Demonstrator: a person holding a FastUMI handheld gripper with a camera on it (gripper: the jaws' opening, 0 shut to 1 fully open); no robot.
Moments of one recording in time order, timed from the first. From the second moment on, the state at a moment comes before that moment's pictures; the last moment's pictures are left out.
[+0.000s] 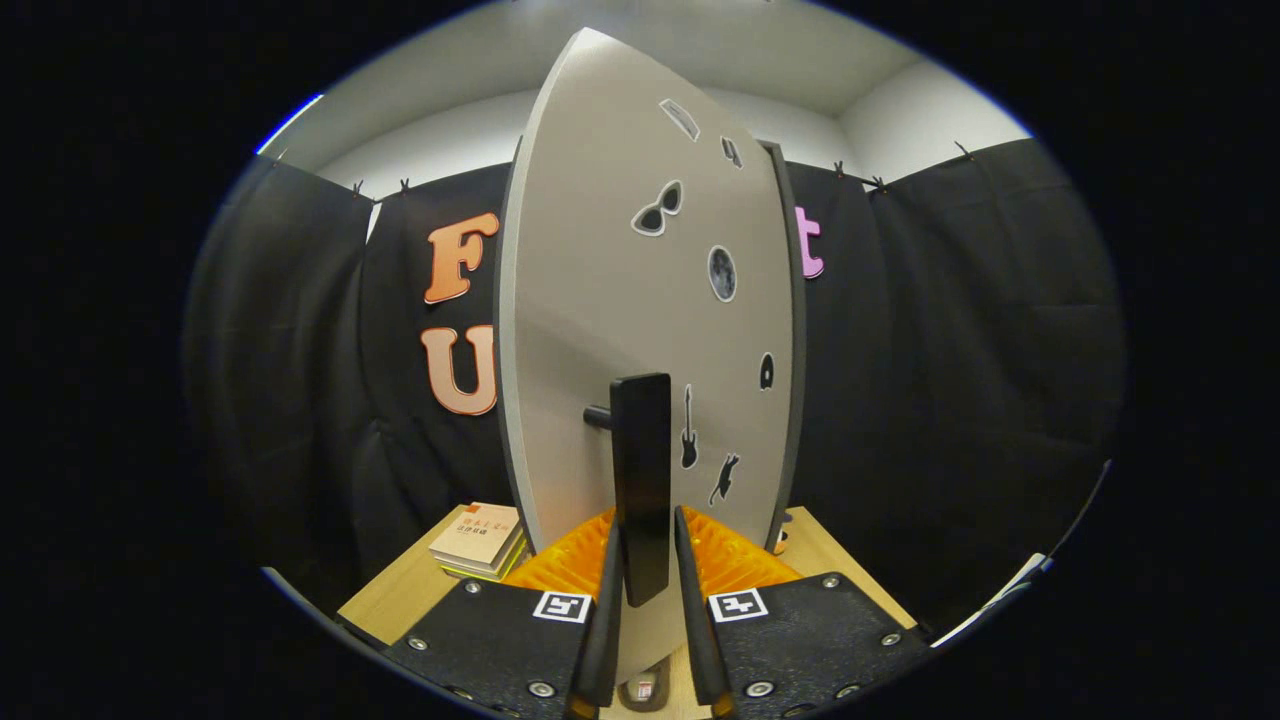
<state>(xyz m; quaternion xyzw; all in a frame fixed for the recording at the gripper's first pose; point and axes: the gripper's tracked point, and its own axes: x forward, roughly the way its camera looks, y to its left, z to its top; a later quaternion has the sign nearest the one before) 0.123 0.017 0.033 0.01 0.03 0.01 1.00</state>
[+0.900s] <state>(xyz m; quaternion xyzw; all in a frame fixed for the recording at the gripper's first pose) 0.072 -0.130 0.025 -0.01 0.01 -0.07 1.00</state>
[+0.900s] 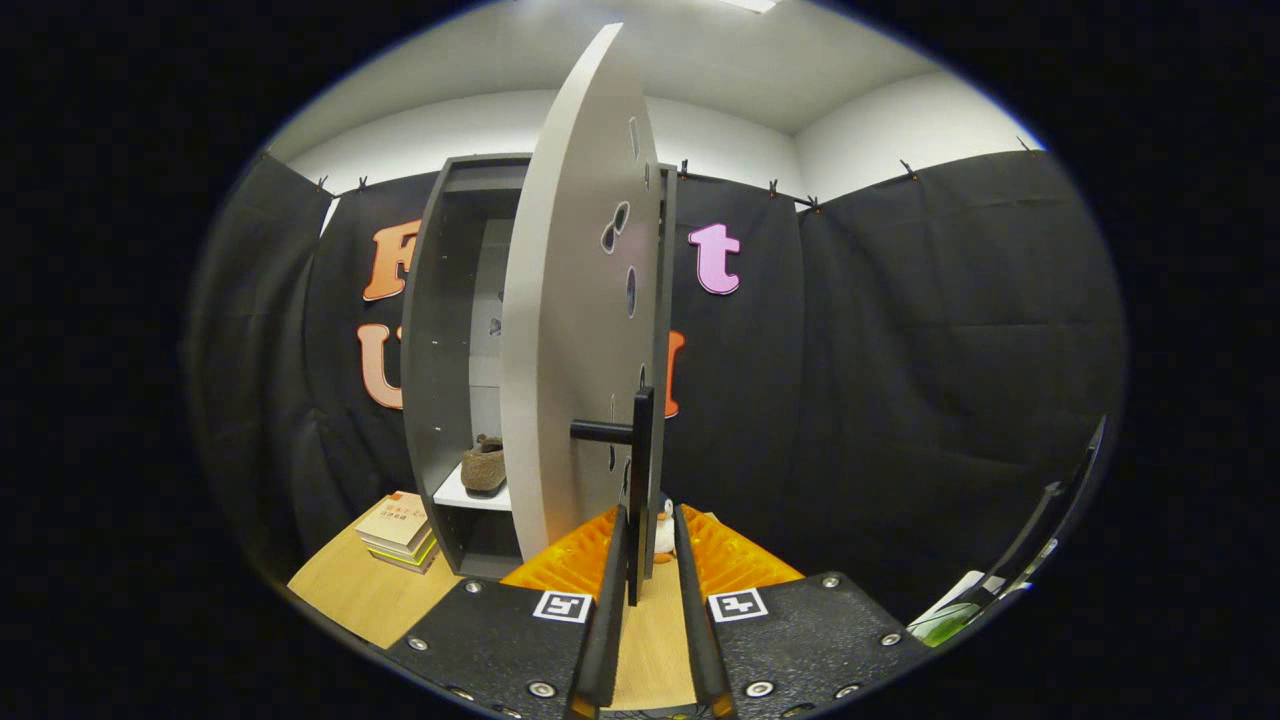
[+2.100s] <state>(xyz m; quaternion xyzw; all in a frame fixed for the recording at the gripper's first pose) 0.027 -0.209 0.009 -0.03 0.04 -0.18 0.98</state>
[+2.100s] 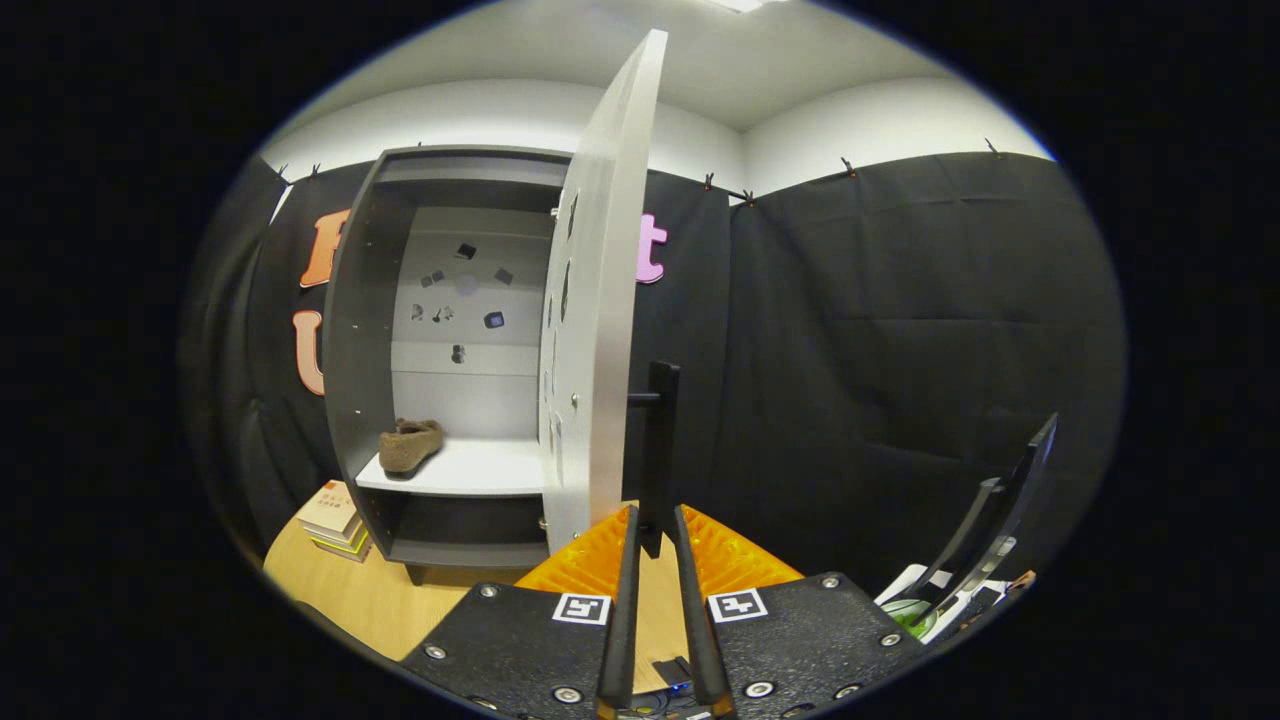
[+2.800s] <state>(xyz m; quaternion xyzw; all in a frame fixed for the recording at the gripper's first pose) 0.023 -0.149 -0.005 -0.03 0.06 -0.12 0.99</state>
